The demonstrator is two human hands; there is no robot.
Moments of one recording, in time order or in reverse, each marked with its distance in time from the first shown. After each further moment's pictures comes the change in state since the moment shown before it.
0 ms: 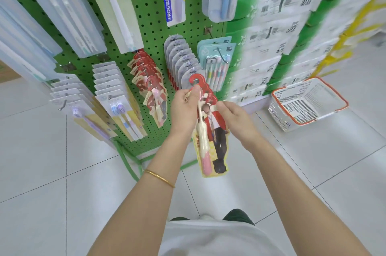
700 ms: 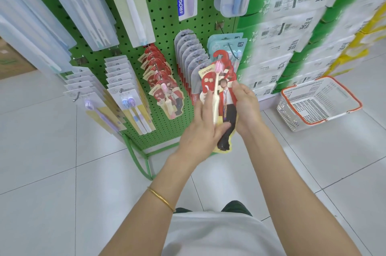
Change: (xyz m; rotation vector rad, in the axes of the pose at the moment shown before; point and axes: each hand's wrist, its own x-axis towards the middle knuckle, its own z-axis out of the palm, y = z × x) left_hand -0.043 -0.026 -0.015 0.659 -0.335 0.296; right_hand 0.012 -0.030 0.024 0.763 0.242 0.140
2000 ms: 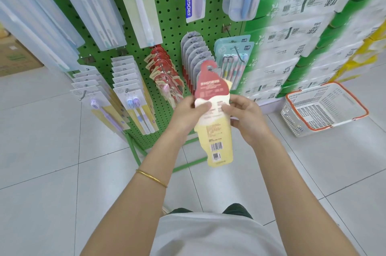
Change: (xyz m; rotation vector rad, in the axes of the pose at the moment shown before) left_hand 0.034 -0.014 -0.036 -0.741 0.046 -0.399; right_hand 0.007 0.012 -0.028 -0.308 -0.335 0.016
